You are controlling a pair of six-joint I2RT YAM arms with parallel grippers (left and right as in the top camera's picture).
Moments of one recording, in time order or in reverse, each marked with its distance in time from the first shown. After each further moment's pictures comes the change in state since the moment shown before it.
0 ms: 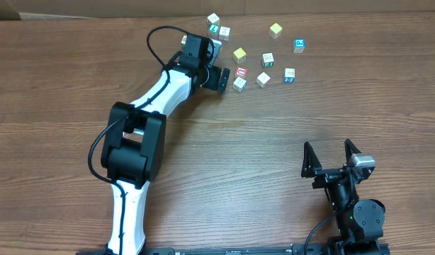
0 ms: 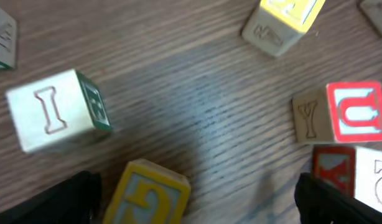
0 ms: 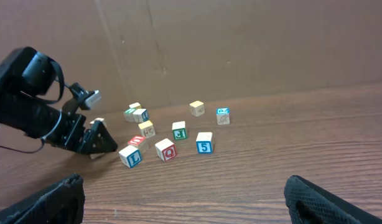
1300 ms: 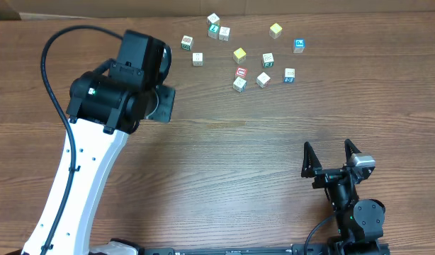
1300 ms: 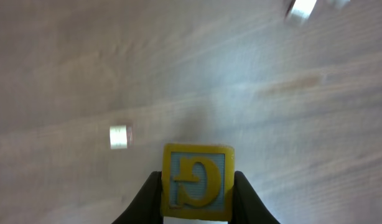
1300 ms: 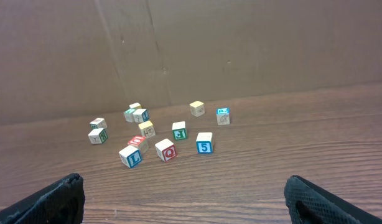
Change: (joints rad) left arm 0.000 -0.784 0.057 -1.032 -0.244 -0.103; right arm 0.000 0.000 0.000 0.000 0.000 0.000
